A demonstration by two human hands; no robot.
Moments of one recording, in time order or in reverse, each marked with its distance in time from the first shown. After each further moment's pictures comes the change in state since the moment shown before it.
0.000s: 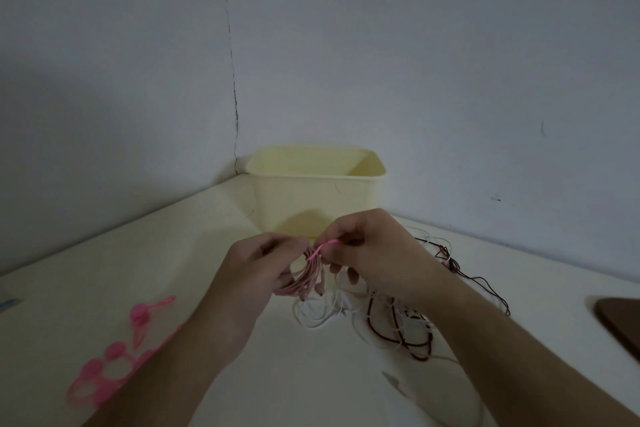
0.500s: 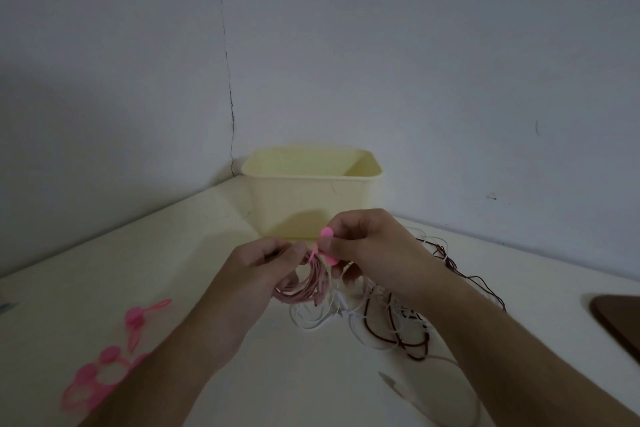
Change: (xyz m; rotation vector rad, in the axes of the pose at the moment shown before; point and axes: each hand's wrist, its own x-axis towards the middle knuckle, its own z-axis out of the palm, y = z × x) left_hand 0.004 -0.010 -0.010 0.116 -0.077 -0.004; right_hand -0.003 0.000 -0.004 0.230 -0.016 0.048
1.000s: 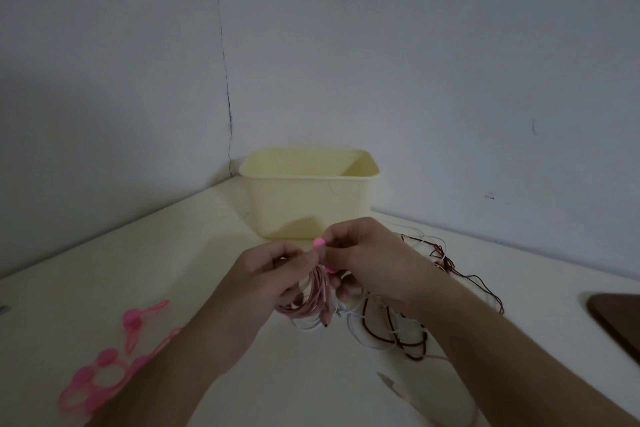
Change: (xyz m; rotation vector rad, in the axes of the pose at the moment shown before) left_hand -0.007 0.008 0.009 -0.124 -0.134 -0.006; right_hand -0.001 0.001 0.007 0.072 -0.059 0.110
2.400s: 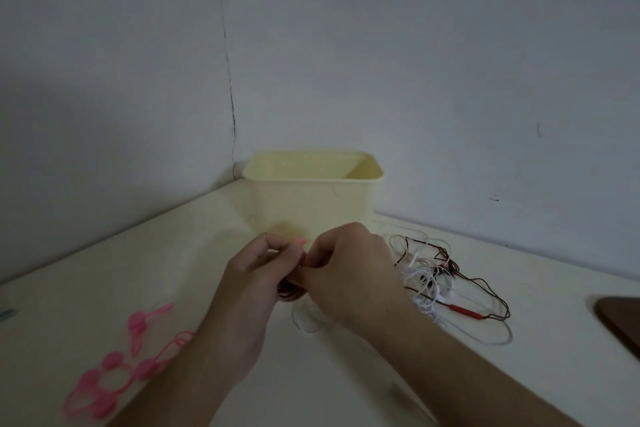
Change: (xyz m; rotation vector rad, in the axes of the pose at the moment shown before) left_hand 0.000 -0.002 0.007 -0.094 0.263 0.020; right_hand -0.009 -0.011 0.047 -0.521 0.406 -0.053
